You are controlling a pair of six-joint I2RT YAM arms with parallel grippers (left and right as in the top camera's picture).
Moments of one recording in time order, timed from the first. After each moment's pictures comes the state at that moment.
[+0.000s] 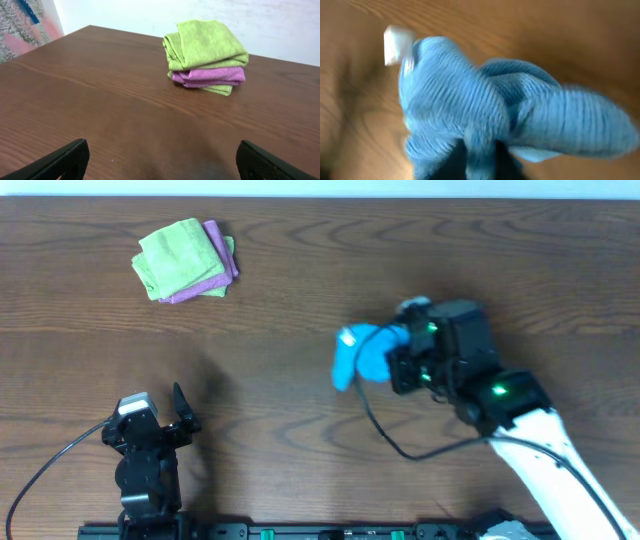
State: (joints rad) left arm 0.09 0.08 0.07 -0.22 -0.17 -0.11; right arm 0.43 1.24 1.02 -0.64 -0.18 0.18
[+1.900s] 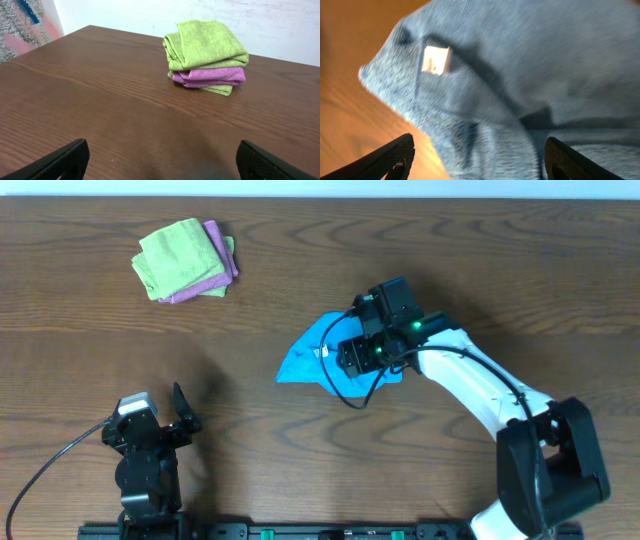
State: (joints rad) left arm 0.09 0.08 0.07 -0.22 -0.18 -0.11; right arm 0.44 1.76 1.16 -0.61 -0.27 0.12
